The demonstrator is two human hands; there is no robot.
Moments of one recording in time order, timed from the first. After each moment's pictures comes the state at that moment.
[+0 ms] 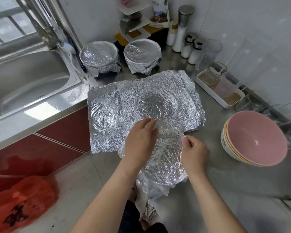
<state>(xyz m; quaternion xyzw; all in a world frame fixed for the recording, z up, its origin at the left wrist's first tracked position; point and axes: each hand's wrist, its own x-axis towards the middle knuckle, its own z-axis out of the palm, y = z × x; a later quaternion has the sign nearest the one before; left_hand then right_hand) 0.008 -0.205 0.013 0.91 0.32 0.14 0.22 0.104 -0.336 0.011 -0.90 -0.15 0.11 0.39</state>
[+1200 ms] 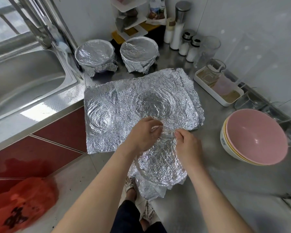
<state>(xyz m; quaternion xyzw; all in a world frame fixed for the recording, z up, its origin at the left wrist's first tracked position) 0.034 -0.178 0.007 0.90 0.24 0.00 0.35 0.119 -0.324 0.005 -0.89 -0.25 0.18 0.34</state>
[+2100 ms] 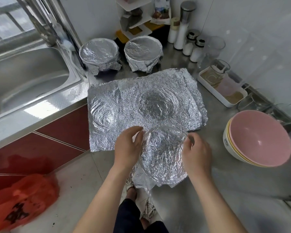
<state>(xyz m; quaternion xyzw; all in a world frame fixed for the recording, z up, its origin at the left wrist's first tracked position) -0.024 -0.199 0.014 0.79 0.45 0.15 0.40 0.105 -0.339 0.011 -0.93 -0.19 0.08 0.30</state>
